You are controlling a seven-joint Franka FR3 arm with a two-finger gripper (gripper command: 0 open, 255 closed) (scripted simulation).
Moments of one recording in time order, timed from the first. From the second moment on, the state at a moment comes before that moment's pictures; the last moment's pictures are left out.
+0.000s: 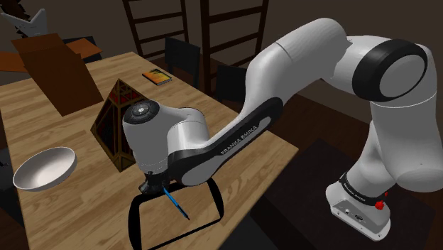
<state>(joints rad) 0.62 0.58 0.41 -1.63 -0.35 2.22 1.03</state>
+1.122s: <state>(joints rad) 0.63 0.62 0.40 -1.65 -0.37 2.28 1.04</state>
